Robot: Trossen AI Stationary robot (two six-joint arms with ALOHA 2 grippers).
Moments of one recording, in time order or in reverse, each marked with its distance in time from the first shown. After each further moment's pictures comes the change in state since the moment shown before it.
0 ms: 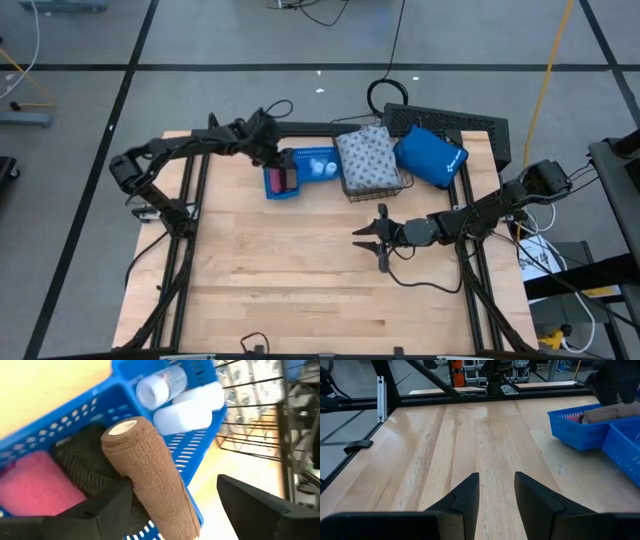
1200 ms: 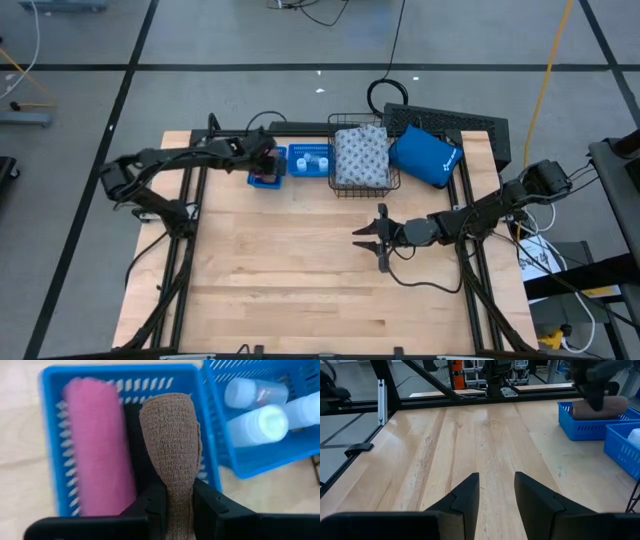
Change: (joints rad) left arm -0.101 -0.115 -0.117 -0.106 -0.560 -0.077; right arm 0.000 0.000 0.000 0.010 0.002 0.001
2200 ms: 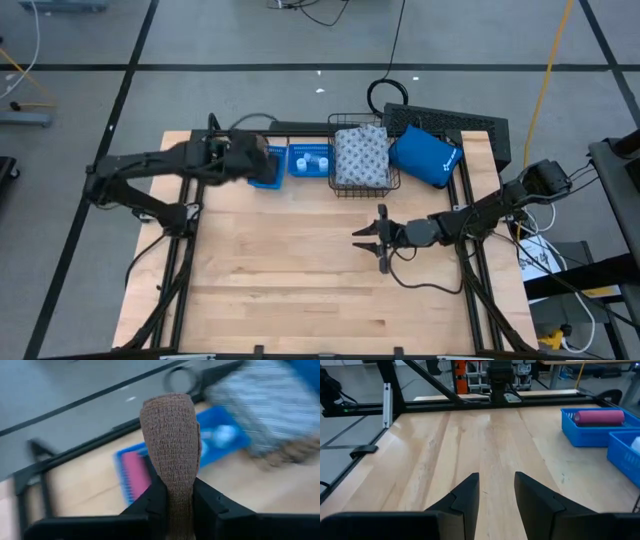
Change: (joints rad) left arm -0.510 -0.145 0.555 -0.736 -0.568 -0.102; right arm 0.014 0.000 0.000 0.026 0.002 -0.022
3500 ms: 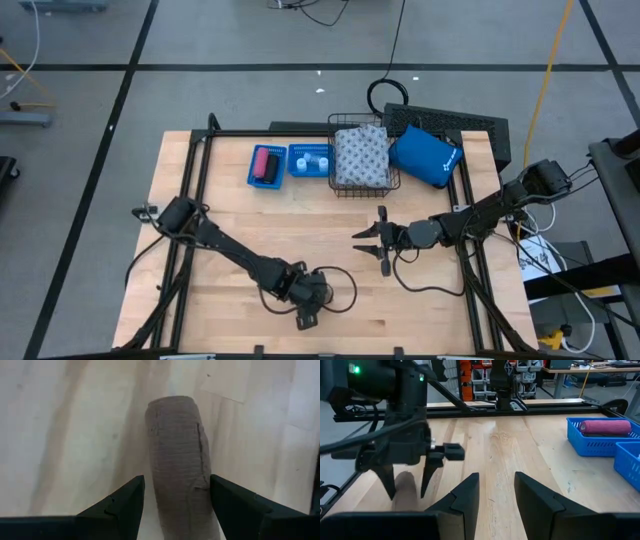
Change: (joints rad) left arm -0.552 0.746 0.002 0.669 0.585 0.125; right arm 0.021 0.000 0.000 0.039 0.001 -0.020
